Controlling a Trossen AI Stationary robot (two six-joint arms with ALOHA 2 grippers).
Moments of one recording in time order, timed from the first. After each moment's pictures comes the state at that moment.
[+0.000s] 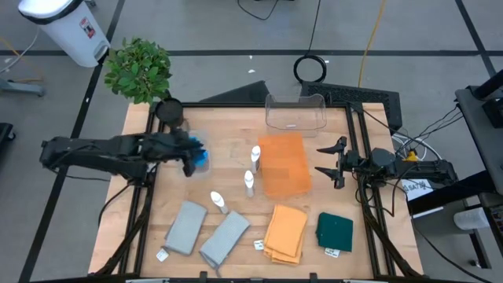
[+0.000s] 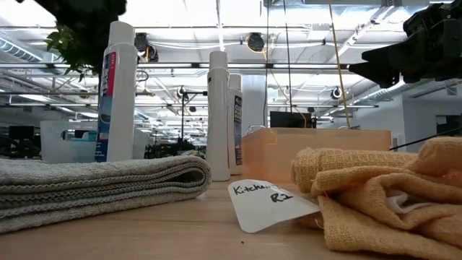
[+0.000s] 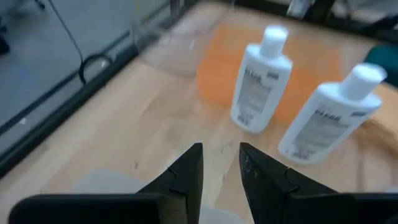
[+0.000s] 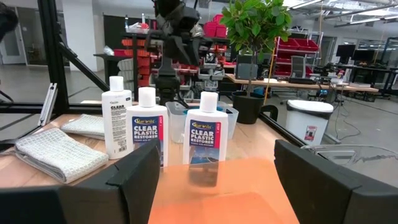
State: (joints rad) left arm 0.02 0.74 0.68 -0.49 -0.31 -0.26; right arm 0.00 0.01 0.01 0.07 0.13 -0.07
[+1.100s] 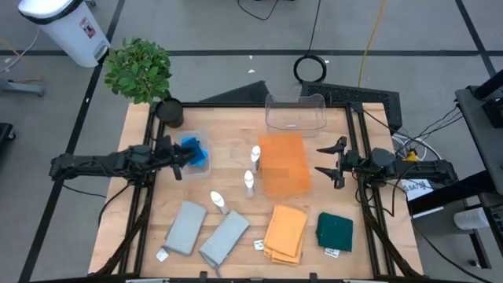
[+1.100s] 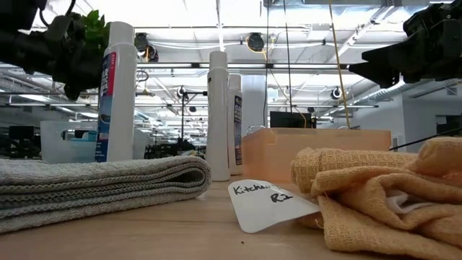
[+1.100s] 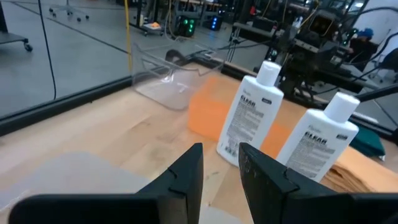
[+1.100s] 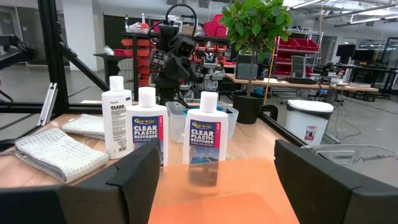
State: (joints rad) left arm 0.02 0.20 0.14 -0.11 -0.32 -0.32; right arm 0.00 0.01 0.01 0.07 0.13 -0.07
